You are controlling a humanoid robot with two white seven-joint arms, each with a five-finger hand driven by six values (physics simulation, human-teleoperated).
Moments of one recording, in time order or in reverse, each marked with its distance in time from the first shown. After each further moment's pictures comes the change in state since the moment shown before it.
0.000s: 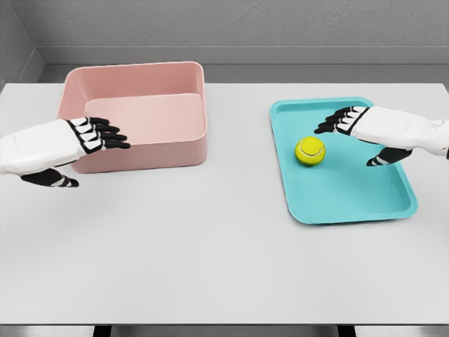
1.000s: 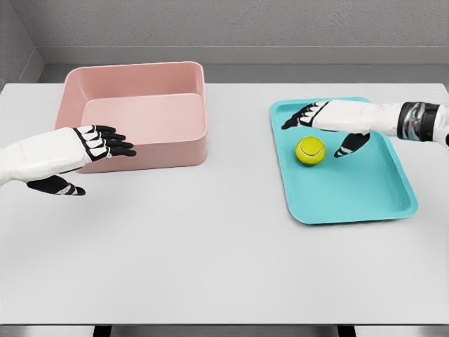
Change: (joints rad) left arm 0.014 -0.006 -0.013 -0.009 0.045 0.000 -0.011; right arm -0.173 0.238 0.081 0.202 0.013 0.000 0.185
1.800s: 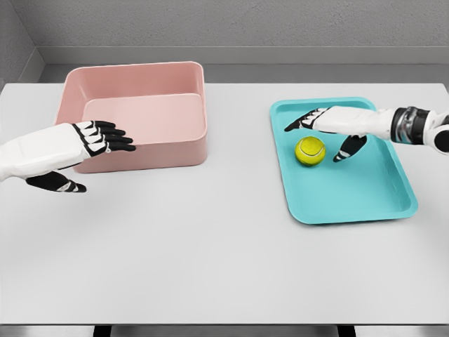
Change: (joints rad) left arm -0.006 -0.005 0.002 0.002 0.027 0.000 0.006; right arm -0.003 0.064 0.001 0.153 0.011 0.000 0.006
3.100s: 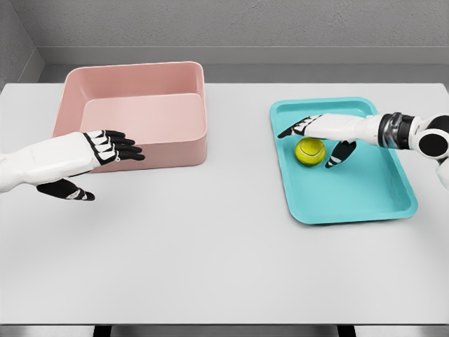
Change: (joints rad) left arm 0.014 -0.036 -0.003 -0.002 0.007 0.000 -0.042; right arm 0.002 0.052 0.015 0.060 0.022 0.000 0.000
